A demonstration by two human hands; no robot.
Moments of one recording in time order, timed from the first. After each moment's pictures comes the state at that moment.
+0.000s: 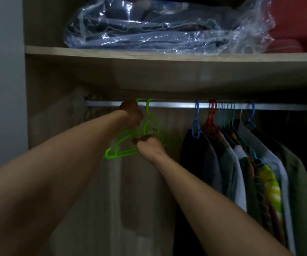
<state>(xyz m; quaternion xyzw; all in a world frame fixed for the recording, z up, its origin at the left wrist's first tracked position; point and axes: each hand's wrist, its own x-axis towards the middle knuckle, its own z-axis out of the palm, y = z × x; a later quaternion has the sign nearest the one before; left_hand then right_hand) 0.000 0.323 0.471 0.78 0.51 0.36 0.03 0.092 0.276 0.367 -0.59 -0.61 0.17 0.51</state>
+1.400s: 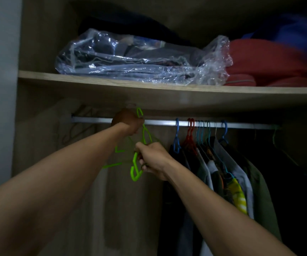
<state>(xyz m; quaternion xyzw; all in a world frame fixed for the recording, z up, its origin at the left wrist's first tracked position) 0.039 0.280 0.485 0.72 0.48 0.50 0.10 0.129 0.198 0.397 -0.53 -0.57 0.30 0.55</state>
